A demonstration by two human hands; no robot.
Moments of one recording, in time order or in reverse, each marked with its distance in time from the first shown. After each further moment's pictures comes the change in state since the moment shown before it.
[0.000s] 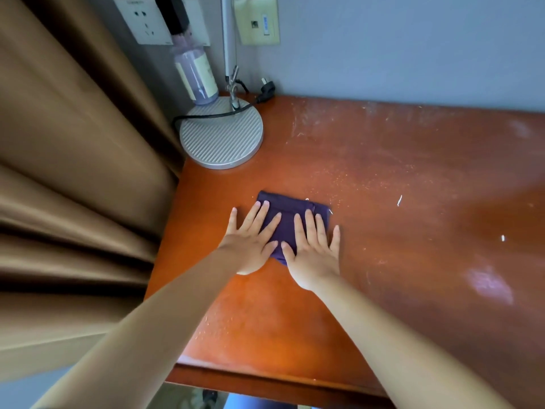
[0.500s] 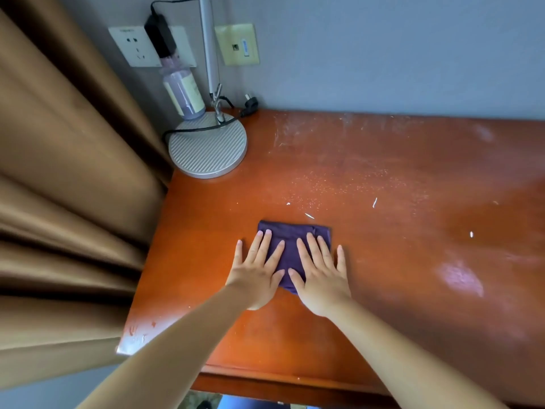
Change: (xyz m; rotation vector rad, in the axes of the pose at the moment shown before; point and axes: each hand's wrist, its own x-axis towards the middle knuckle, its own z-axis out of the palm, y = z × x) left_hand -0.025 0.068 0.023 -0.043 0.032 -0.033; right_hand -0.047 0.053 0.012 -0.064 0.032 -0.072
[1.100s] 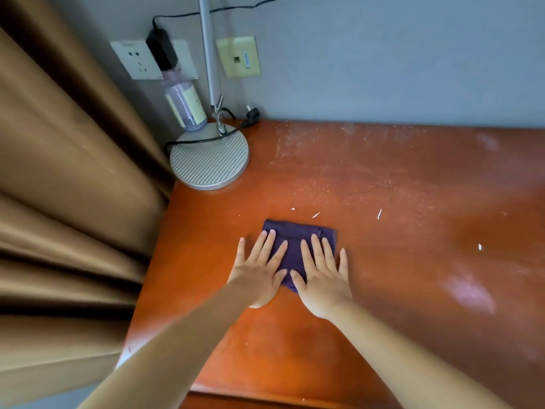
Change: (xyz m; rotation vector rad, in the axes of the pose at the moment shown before) left_hand 0.021 -0.012 -0.019 0.050 -0.015 0.013; right_hand 0.025 -0.002 -0.006 0.031 -0.038 0.040
